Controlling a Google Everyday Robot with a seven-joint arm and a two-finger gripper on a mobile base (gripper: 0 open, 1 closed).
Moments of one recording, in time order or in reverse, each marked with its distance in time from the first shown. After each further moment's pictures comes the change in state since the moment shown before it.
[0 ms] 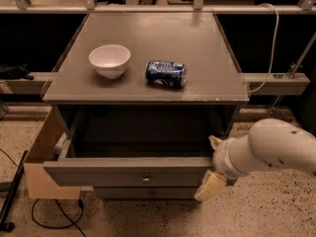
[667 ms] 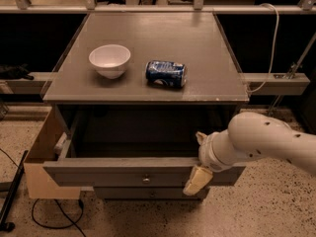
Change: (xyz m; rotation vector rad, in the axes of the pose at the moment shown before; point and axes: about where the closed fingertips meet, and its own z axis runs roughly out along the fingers) arm -0.029 -0.006 0.029 -0.032 0.009 -0.045
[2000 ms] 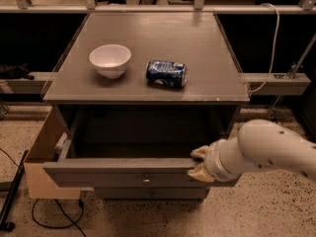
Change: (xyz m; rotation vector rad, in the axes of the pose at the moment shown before) arm 0.012 0.020 -0.013 -0.010 -0.016 0.023
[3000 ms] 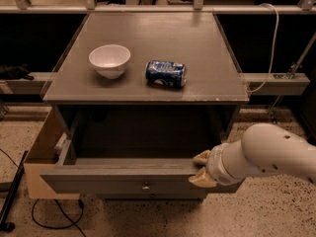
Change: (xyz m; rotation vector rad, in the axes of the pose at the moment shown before) arm 0.002 0.012 -0.006 -0.003 -0.010 0.013
